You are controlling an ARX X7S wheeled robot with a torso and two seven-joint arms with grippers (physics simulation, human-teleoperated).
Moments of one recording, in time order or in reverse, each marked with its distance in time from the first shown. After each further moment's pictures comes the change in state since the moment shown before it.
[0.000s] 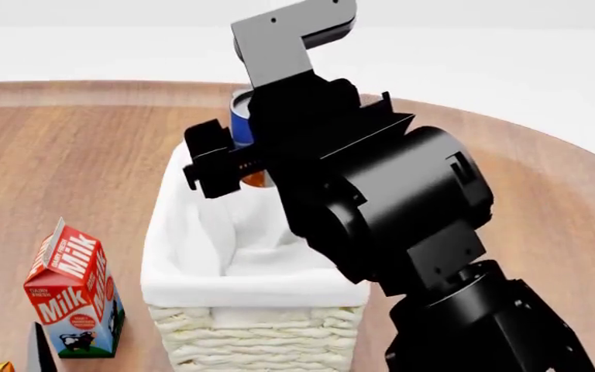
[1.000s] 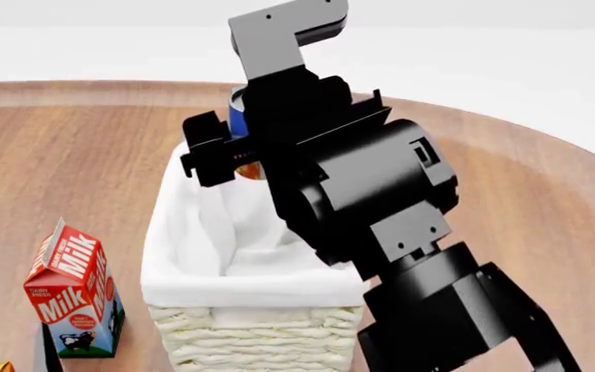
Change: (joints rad) left arm -0.006 -0.002 0.017 -0.002 0.007 0.003 -0.003; right arm 0.055 -0.065 -0.064 0.229 -0.026 -0.143 -0.045
